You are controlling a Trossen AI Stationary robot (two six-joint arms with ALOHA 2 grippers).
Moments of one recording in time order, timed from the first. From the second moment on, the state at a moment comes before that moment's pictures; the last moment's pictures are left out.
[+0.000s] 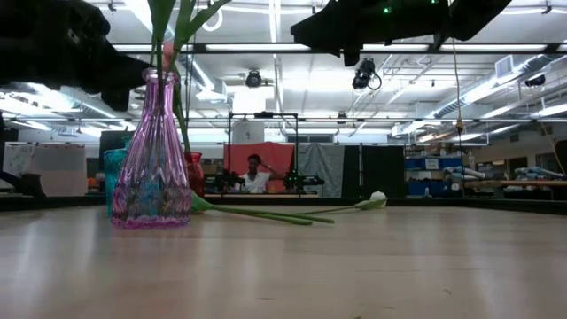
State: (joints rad) left arm -0.22 0.43 0.05 0.41 -0.40 -0.08; right arm -0.06 1.42 0.78 0.63 0.16 -0.07
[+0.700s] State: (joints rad) left arm -0.22 0.43 0.04 0.31 -0.38 -0.09; right arm -0.06 1.42 0.78 0.51 0.22 0.02
